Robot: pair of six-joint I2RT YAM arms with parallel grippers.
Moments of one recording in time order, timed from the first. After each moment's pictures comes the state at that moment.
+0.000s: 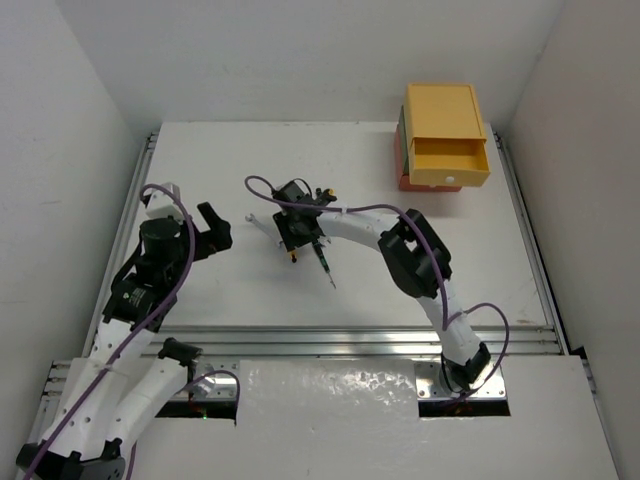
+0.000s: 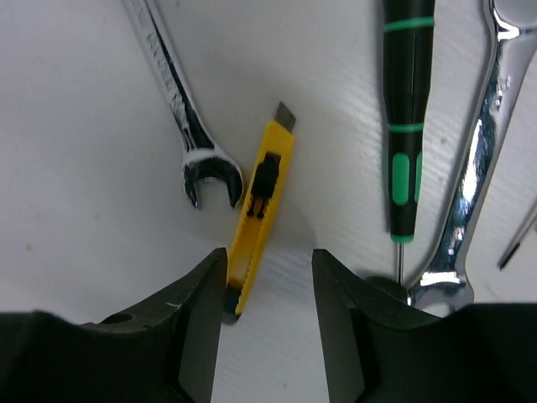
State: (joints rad) left arm -0.23 0.65 0.79 -0.55 -0.25 -0.45; right arm 0.80 2.25 1.69 -0.46 0.08 0.30
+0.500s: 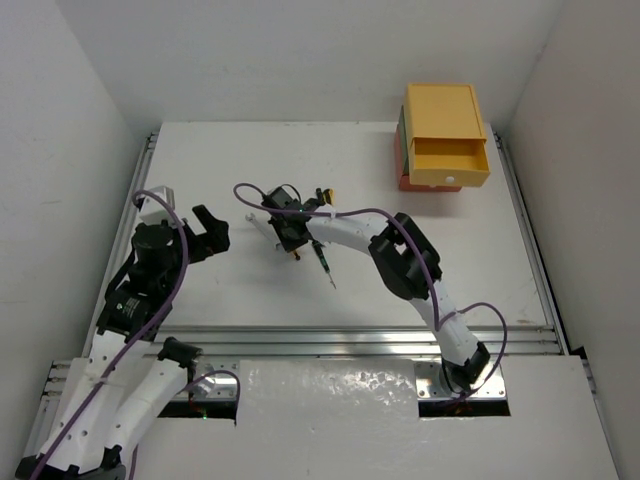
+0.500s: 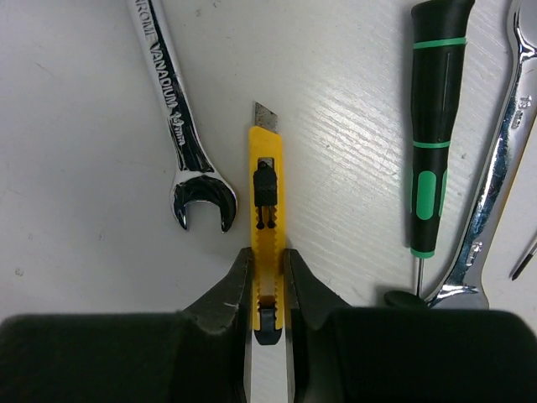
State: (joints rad) left arm -0.23 0.60 0.79 -0.55 -0.23 -0.45; right arm 0.84 2.34 1.80 -0.52 0.17 0.28
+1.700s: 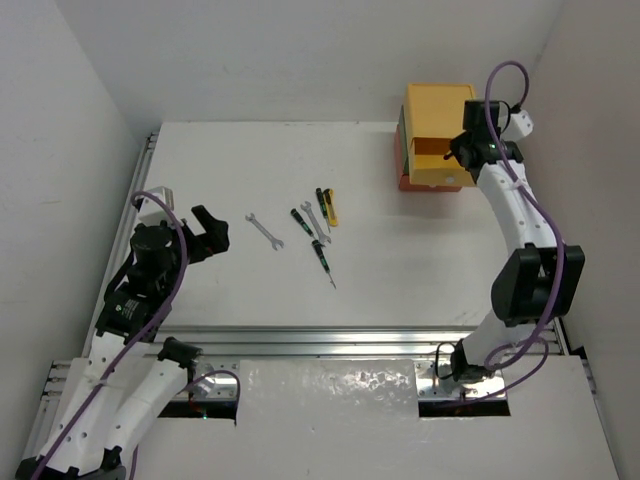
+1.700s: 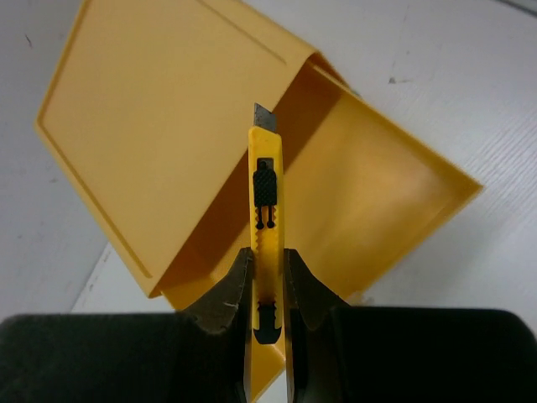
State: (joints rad) left arm -0.23 0.60 0.79 -0.55 -0.22 -0.45; right arm 0.03 1.65 1.52 -0.50 0.45 0.95
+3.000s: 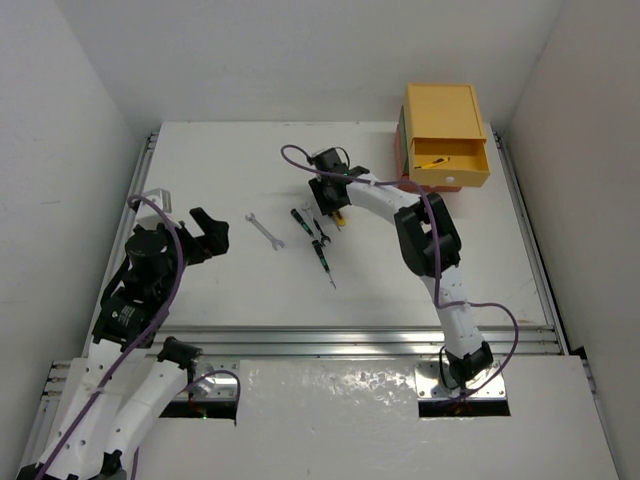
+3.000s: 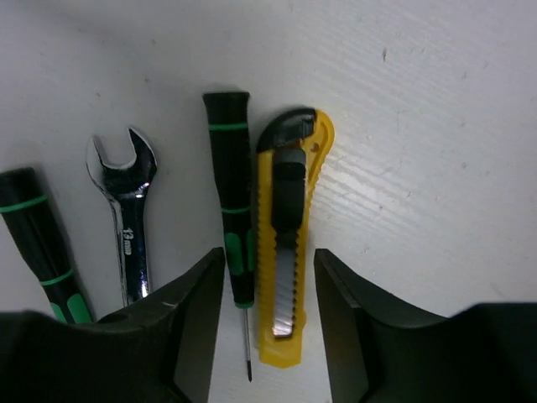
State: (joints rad) left arm -0.23 0.57 0.79 -0.54 -0.19 -0.44; right arm 0.55 2.36 1.83 -0.44 0.17 0.06
